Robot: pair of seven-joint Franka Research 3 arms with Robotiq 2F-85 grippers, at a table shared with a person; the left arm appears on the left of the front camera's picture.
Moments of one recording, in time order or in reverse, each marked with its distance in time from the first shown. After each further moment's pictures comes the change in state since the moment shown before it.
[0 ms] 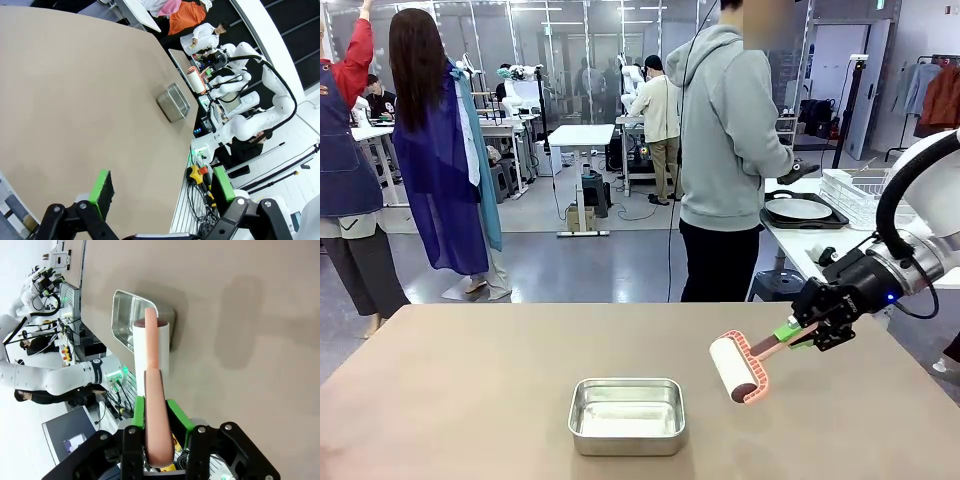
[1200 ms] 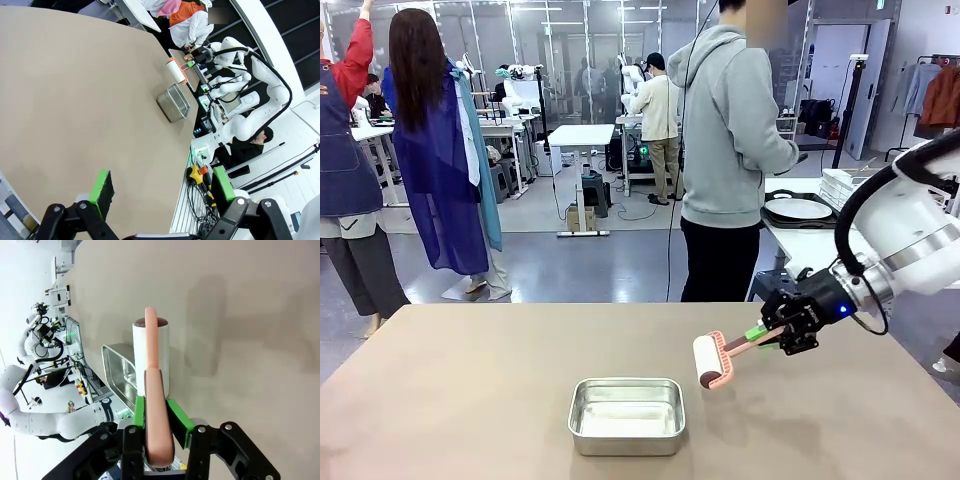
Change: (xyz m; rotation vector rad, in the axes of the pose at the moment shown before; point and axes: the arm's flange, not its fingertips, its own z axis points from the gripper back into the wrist) left arm 0.000 0.000 0.000 0.000 0.000 0.000; right arm 0.061 -0.052 -0.047 0.039 -0.095 -0.180
